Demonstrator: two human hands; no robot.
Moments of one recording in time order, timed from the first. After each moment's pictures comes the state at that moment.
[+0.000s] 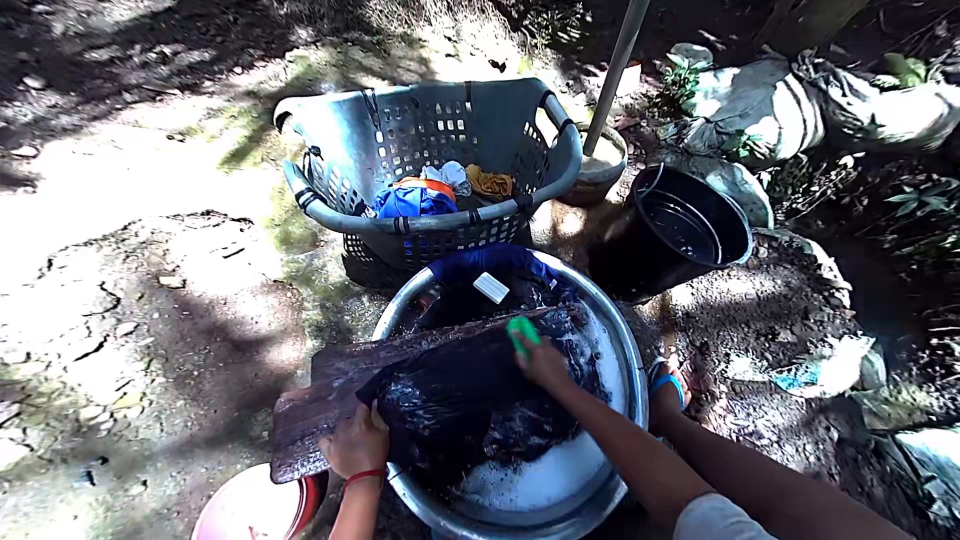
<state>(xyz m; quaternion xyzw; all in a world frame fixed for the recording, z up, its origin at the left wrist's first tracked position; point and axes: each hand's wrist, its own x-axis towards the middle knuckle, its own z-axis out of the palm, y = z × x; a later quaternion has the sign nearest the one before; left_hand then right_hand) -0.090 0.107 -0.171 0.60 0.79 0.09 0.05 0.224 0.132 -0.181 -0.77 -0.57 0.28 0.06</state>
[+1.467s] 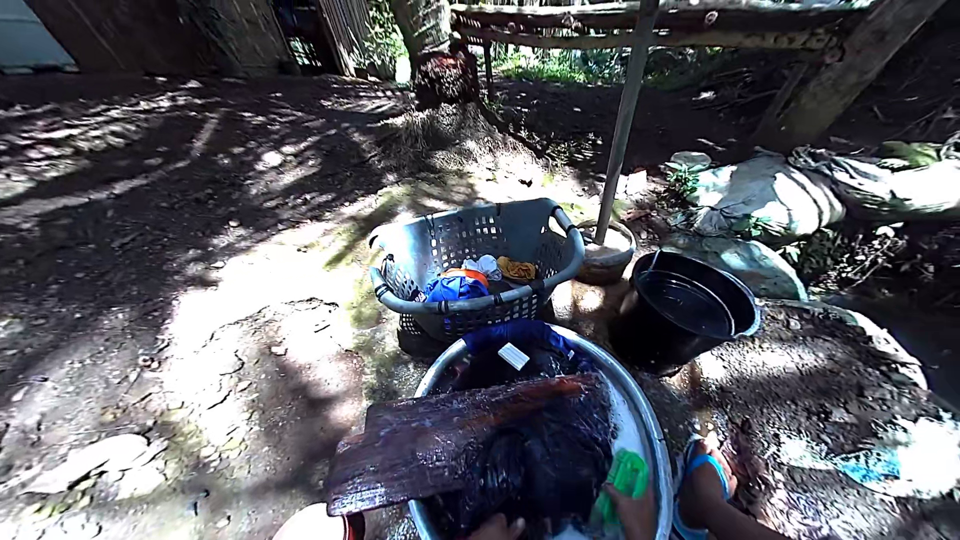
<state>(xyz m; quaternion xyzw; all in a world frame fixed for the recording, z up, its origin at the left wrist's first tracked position) 0.004 0.044 -0.190 0.65 0.52 -0.16 0.53 0.258 -0.013 -0.229 -0.78 -0.14 0.34 0.51</state>
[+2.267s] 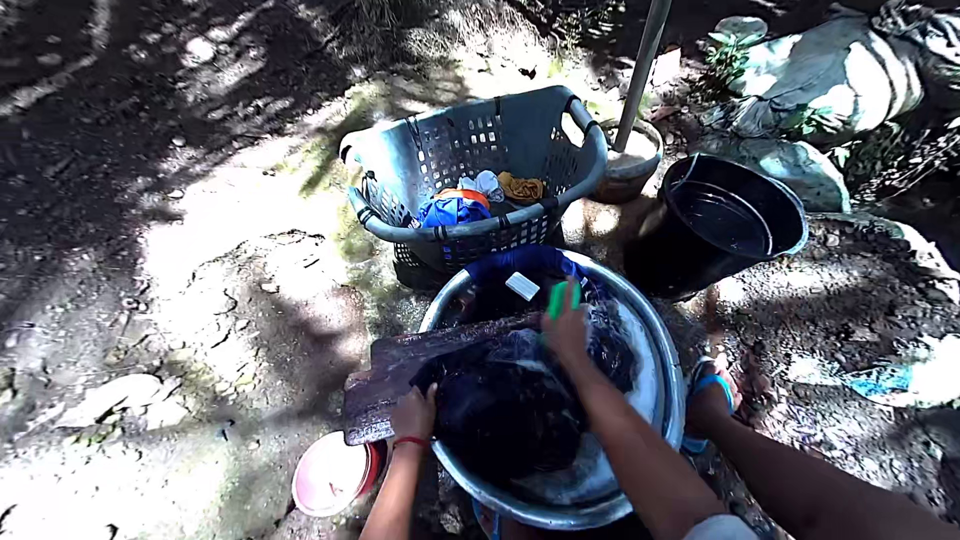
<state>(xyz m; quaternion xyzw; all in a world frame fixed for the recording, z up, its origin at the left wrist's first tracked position) -0.086 0.114 -0.115 0.57 0.78 -0.01 0.24 0.181 0.150 -0.096 -0.80 -0.46 0.32 0.20</state>
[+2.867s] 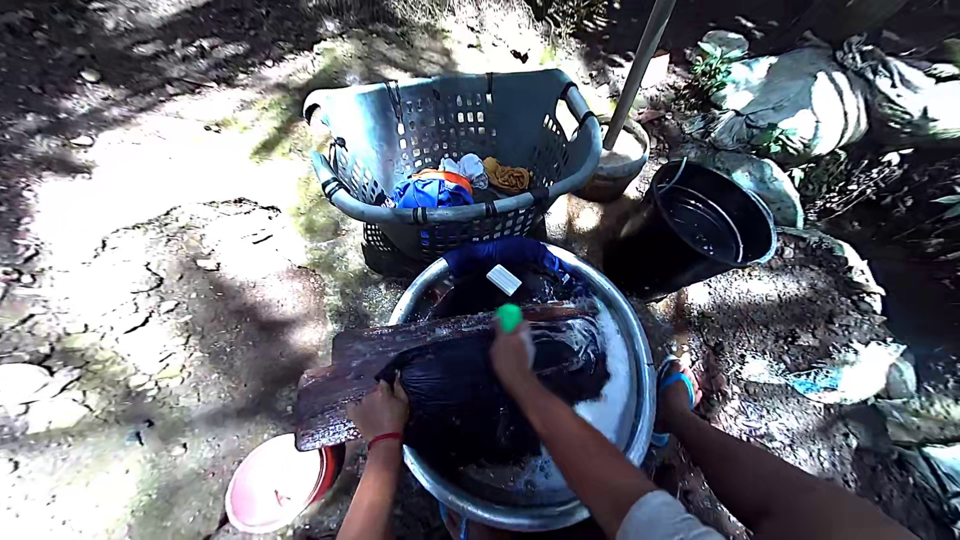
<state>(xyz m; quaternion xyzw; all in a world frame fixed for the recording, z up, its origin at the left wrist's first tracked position) -0.078 0.118 -0.154 0.58 0.80 0.01 0.12 0.123 0.141 -0.145 -0.77 -0.55 0.32 0.07</state>
